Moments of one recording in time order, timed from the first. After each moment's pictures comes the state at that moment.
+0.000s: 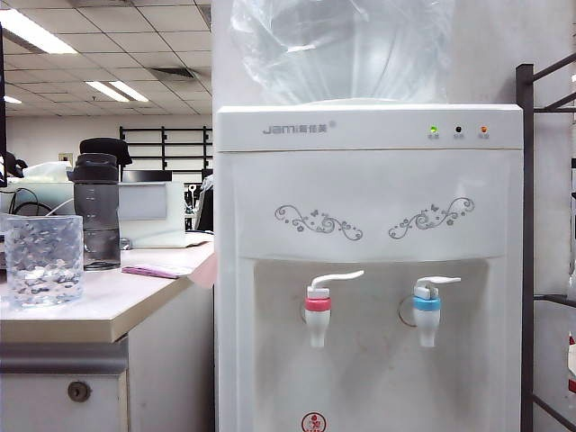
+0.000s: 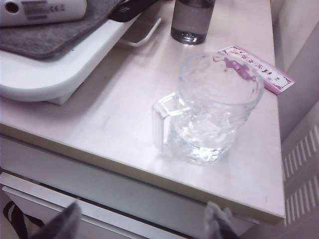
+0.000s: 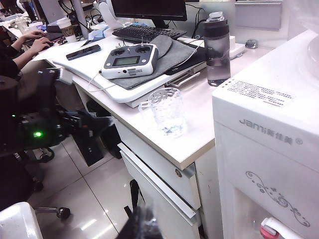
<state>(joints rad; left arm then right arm) -0.31 0.63 0.18 0.07 -0.48 -0.27 0.91 0.67 0.55 -0.02 -0.02 0.23</state>
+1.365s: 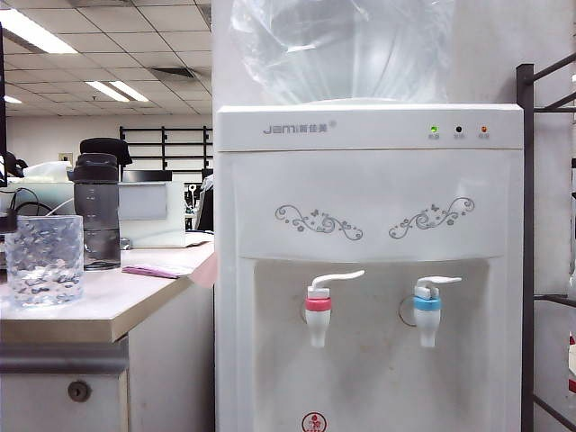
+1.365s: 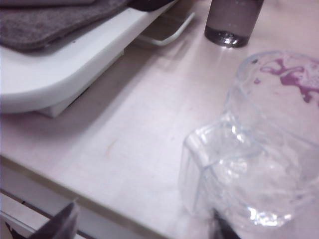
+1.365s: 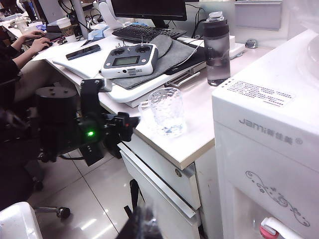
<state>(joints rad) -0.14 1.47 0.21 0.92 -0.43 -0.22 0.91 0.67 0.55 -0.02 -0.02 0.23</state>
